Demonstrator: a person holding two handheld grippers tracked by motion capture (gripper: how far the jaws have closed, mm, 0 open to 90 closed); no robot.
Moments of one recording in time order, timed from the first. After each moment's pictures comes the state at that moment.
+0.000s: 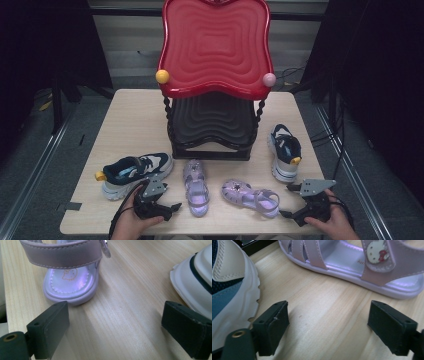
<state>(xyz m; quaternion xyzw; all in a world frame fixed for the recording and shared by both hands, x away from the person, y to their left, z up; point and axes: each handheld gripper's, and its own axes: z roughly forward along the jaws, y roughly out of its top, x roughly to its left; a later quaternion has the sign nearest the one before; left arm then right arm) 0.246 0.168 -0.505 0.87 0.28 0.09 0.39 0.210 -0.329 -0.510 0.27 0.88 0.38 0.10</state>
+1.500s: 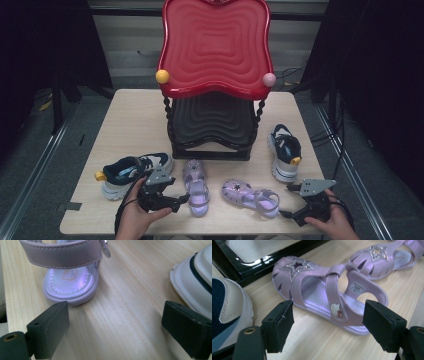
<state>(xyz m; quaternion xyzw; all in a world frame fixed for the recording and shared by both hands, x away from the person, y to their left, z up) 0.246 0.142 -0.450 0.85 0.32 0.07 0.41 0.210 -0.329 -0.510 0.27 0.88 0.38 0.10</state>
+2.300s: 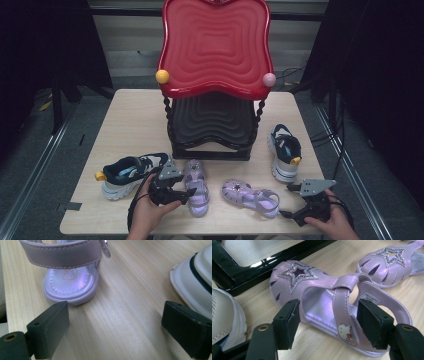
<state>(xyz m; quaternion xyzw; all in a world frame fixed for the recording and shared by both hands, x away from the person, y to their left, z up) 0.259 0.122 -0.464 0.86 0.32 0.08 0.39 0.210 -0.329 -0.510 0.27 0.88 0.38 0.10</state>
